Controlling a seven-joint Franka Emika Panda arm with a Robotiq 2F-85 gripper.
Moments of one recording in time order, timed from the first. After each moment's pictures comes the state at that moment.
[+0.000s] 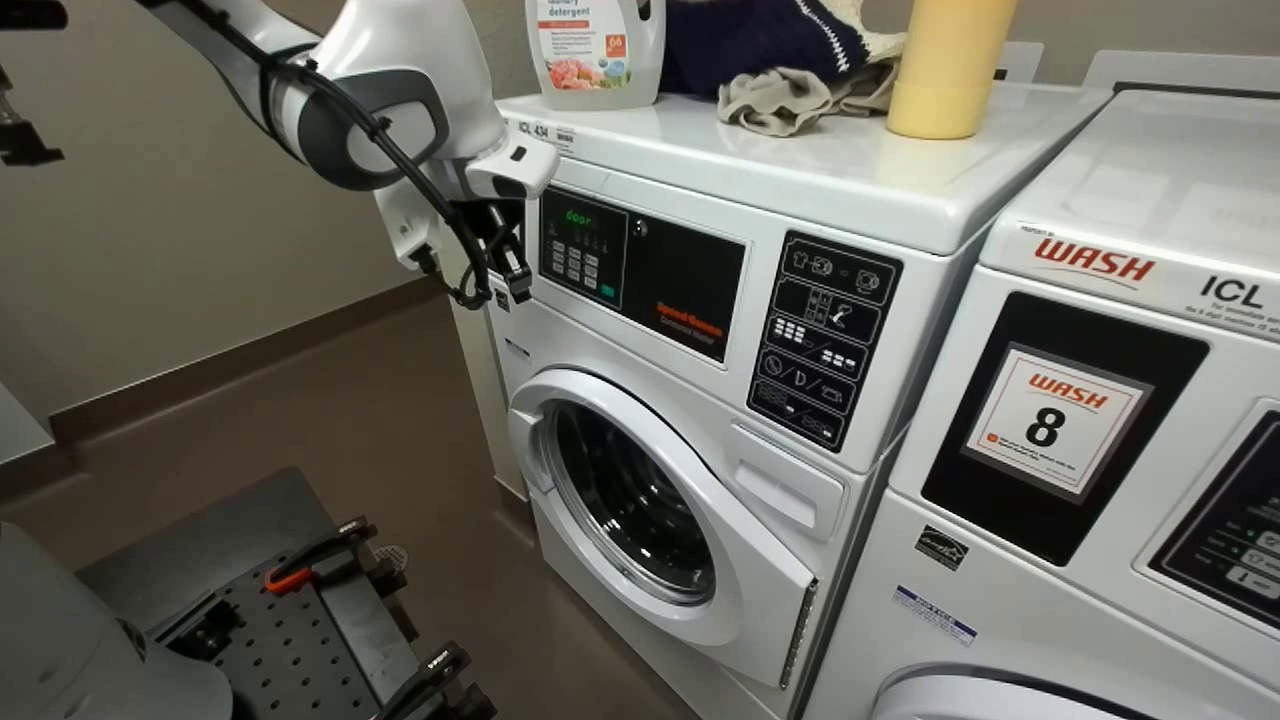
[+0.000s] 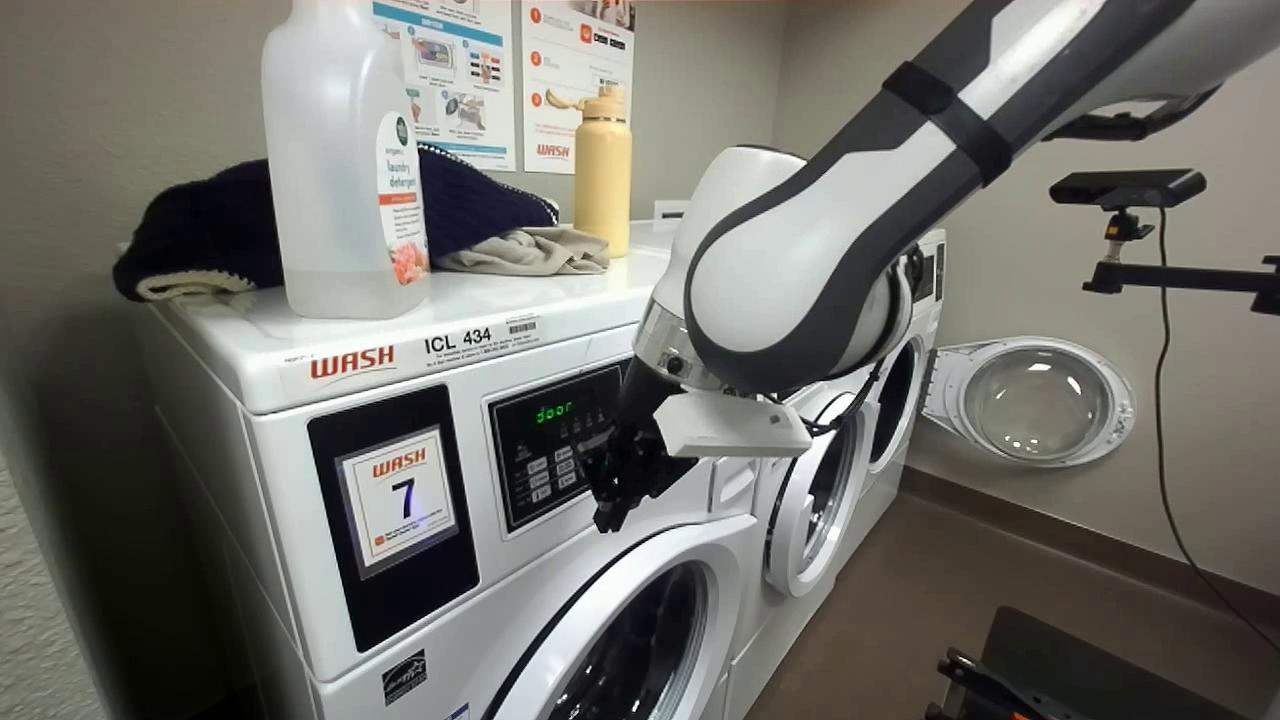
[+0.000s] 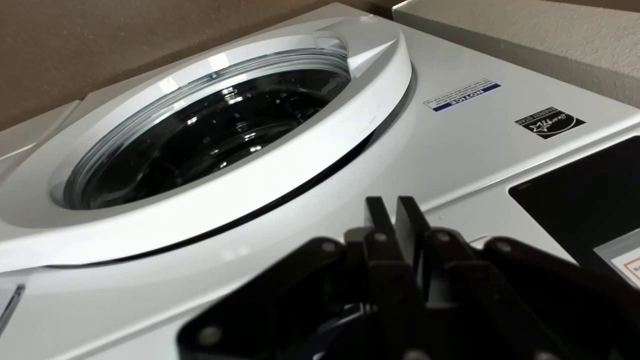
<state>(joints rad) 0.13 -0.09 0.13 -2.59 0.31 2.82 0.29</state>
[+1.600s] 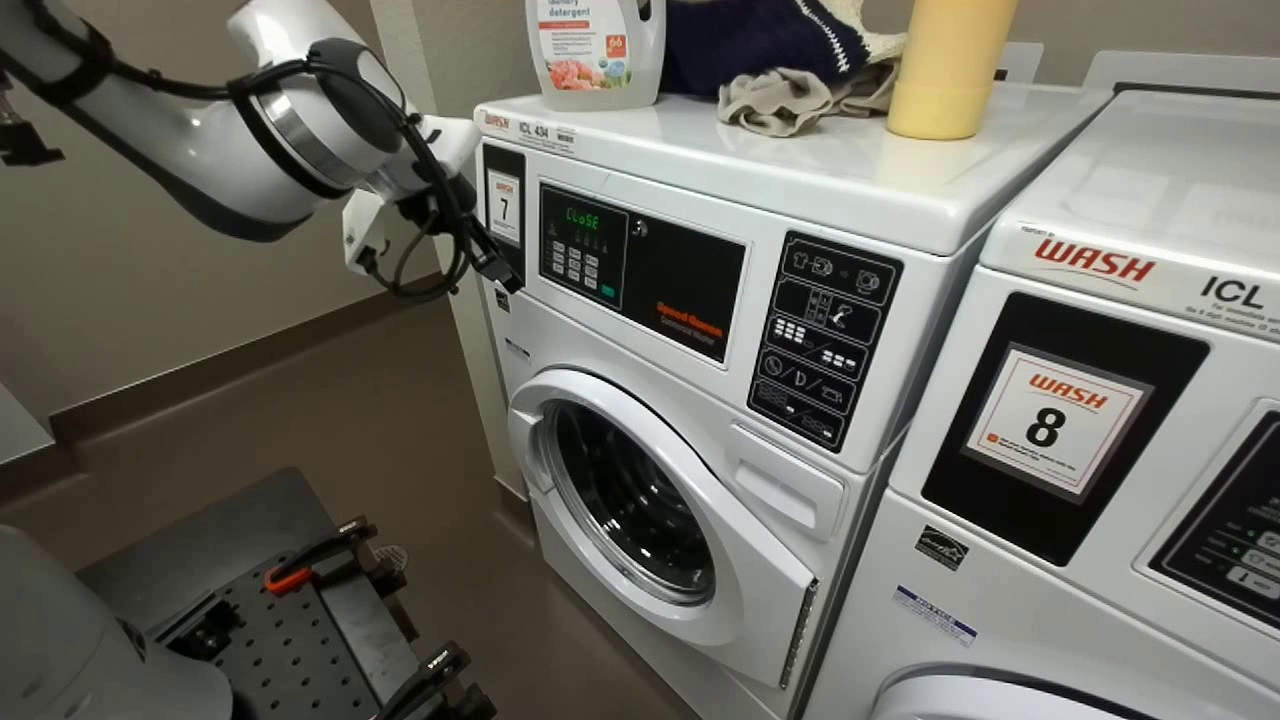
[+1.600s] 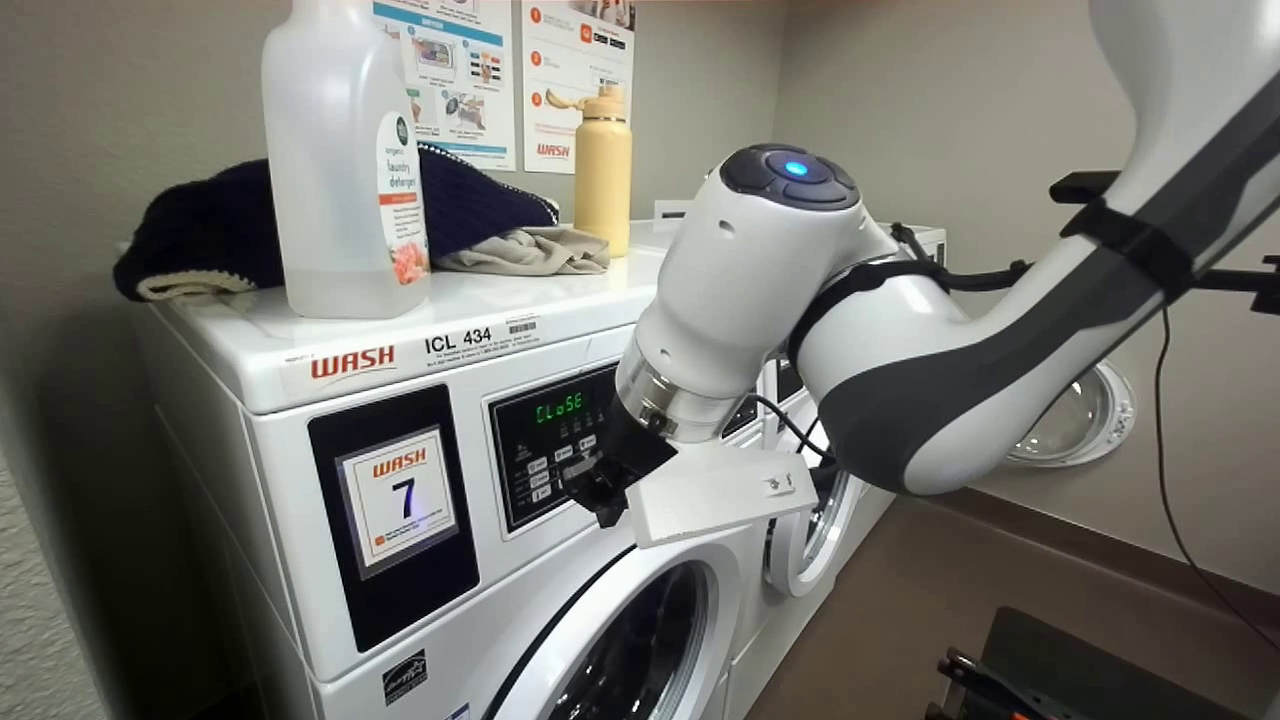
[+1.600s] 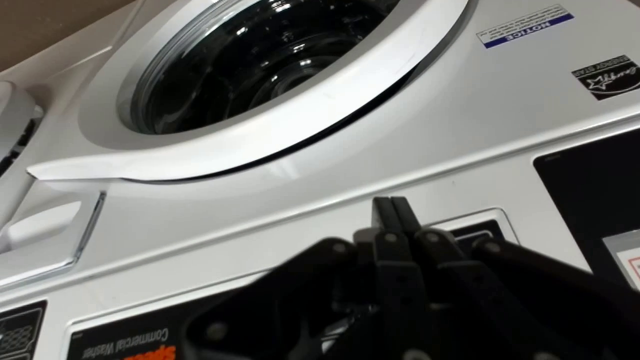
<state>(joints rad) -0.02 -0.14 0.29 -2.63 -0.79 2.87 1.38</state>
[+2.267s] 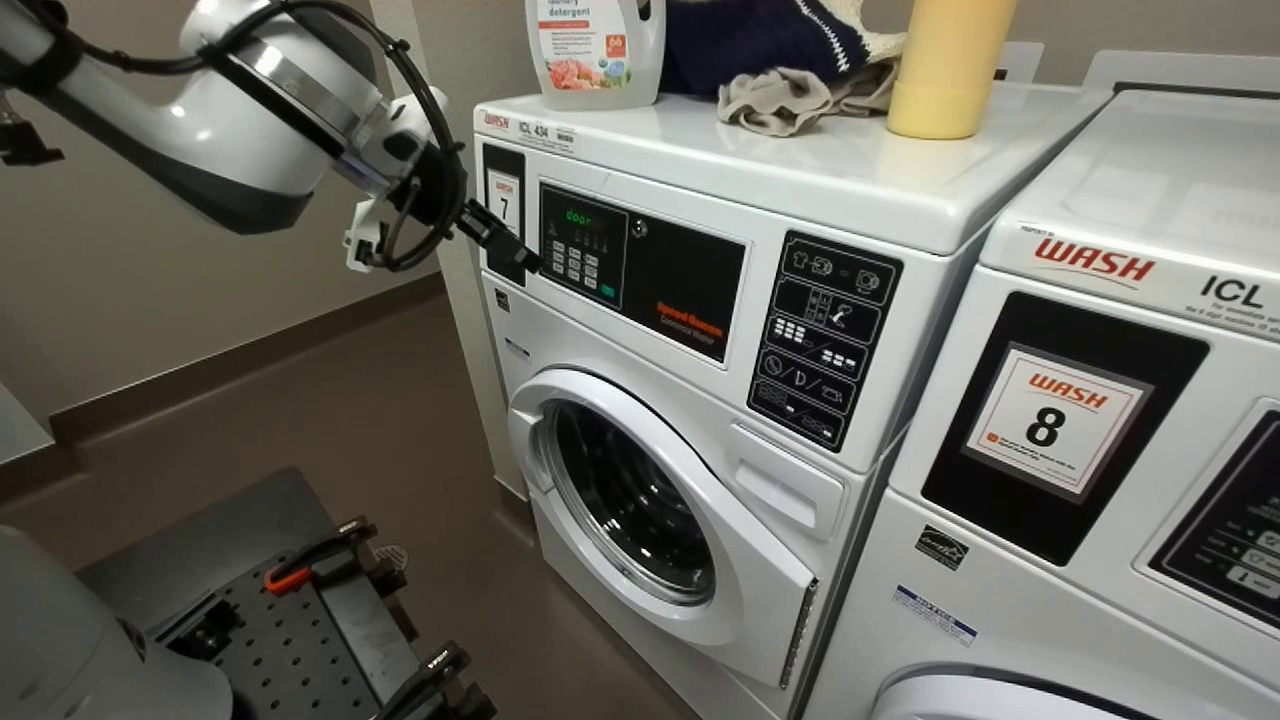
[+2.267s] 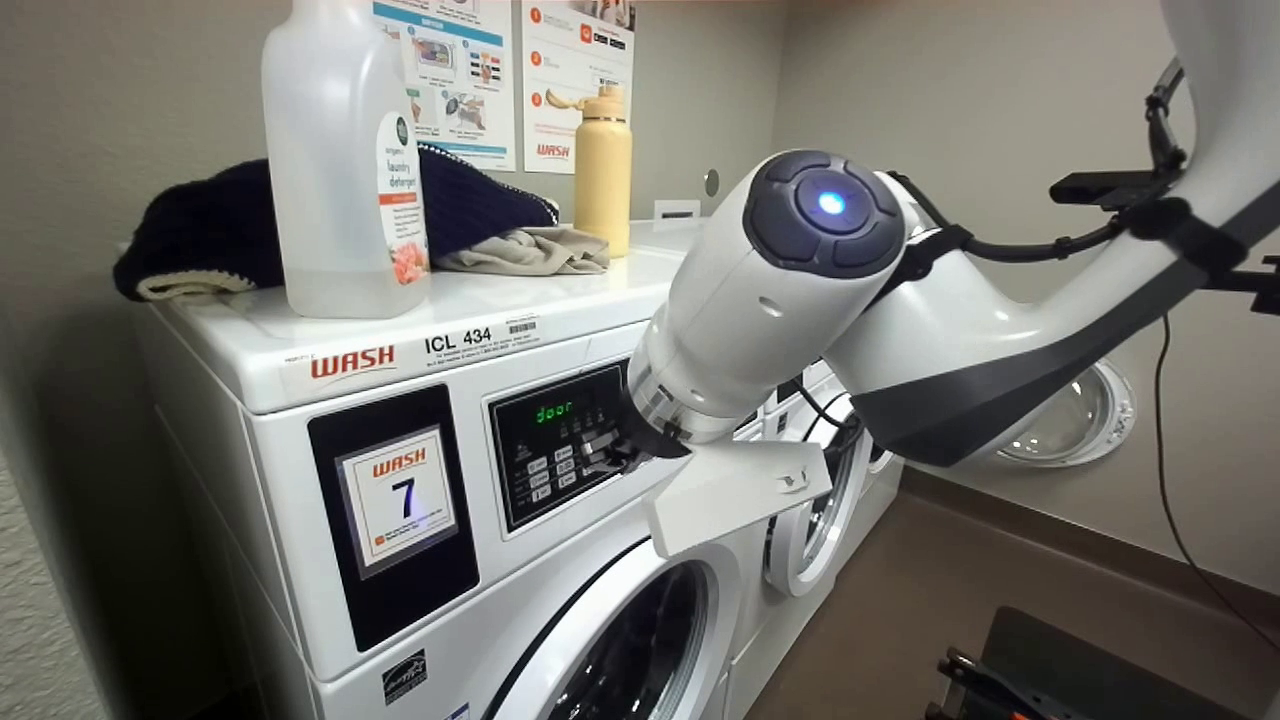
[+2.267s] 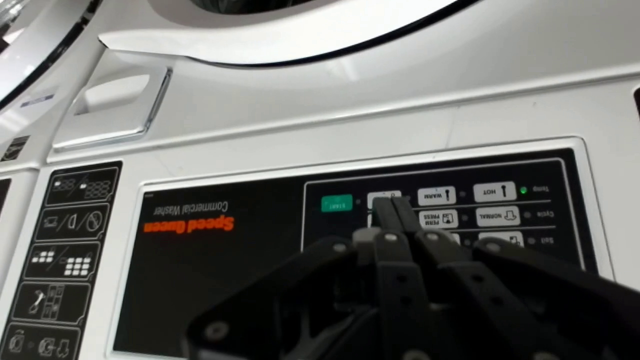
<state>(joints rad) -0.05 -0.21 0.36 -2.61 -1.22 2.68 1.70</state>
